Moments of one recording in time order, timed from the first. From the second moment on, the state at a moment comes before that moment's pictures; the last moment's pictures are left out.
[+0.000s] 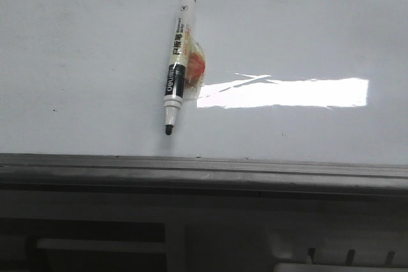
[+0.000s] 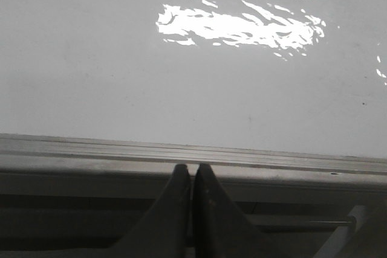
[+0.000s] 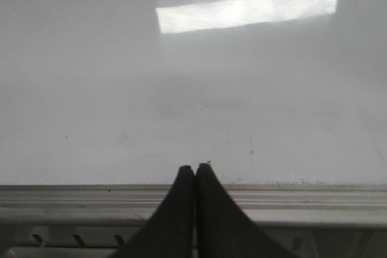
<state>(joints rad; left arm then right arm) -0.16 -0.01 0.00 -0.17 0.34 -0.02 0.04 -0.01 0.01 -0.16 0.33 0.22</state>
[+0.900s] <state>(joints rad) -0.16 -0.01 -0.01 -0.85 0.20 0.05 0.04 -0.01 0.01 0.57 -0.02 0.24</state>
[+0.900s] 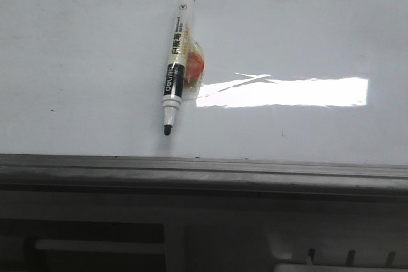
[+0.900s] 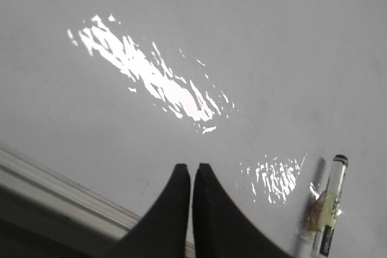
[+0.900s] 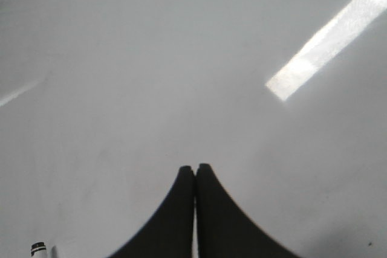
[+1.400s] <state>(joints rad) -0.17 0.51 -0.46 -0.60 0.60 0.42 0.04 0.08 -0.41 0.31 0.54 -0.16</state>
